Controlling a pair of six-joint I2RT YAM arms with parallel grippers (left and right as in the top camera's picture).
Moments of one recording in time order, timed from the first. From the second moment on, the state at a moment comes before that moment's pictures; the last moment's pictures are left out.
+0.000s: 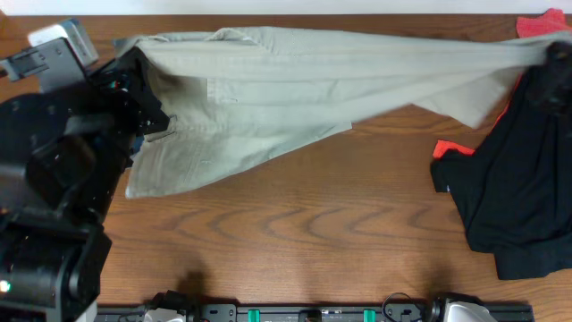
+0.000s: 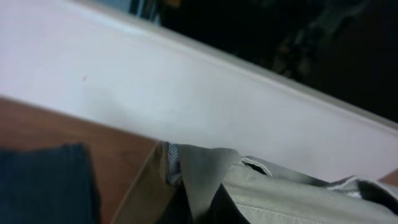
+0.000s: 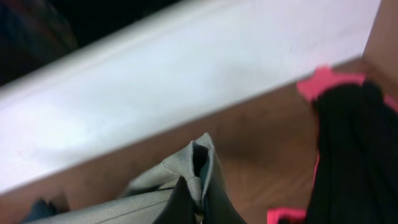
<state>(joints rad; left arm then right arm) -0.17 1.06 1.68 -0.80 -0.05 -0.43 -0.15 1.25 2.01 -1.11 -0.08 0.37</state>
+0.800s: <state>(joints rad) -0.17 1.71 1.68 -0.04 -0.05 -0.35 -0.19 1.75 2.03 -0.60 -0.18 0.36</state>
